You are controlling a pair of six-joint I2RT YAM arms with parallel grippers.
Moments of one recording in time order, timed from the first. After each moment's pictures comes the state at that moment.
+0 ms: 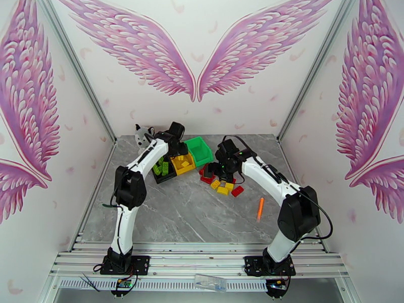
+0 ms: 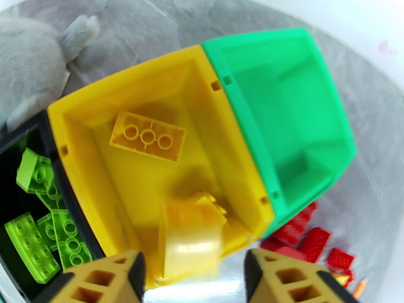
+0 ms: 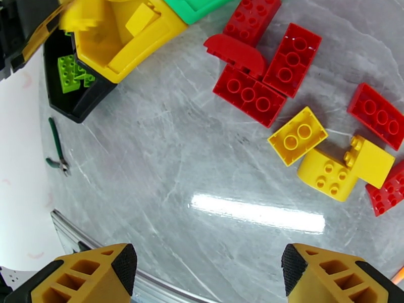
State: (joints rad) left arm -0.41 2.28 2.17 -0.97 -0.04 -0.52; right arm 0.43 1.71 1.47 -0.92 -0.29 0.55
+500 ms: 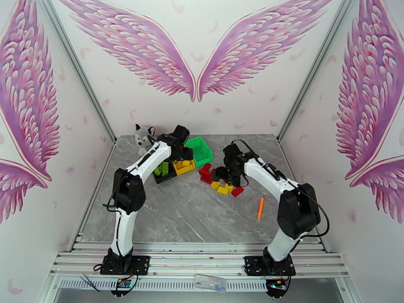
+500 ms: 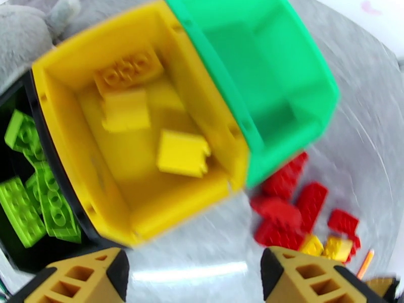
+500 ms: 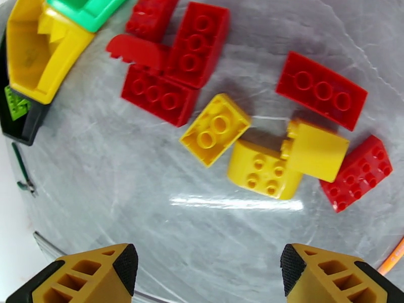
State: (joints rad) left arm -0.53 2.09 1.96 -0.96 -0.04 -0.54; right arm 0.35 1.75 1.38 -0.93 -0.19 0.54
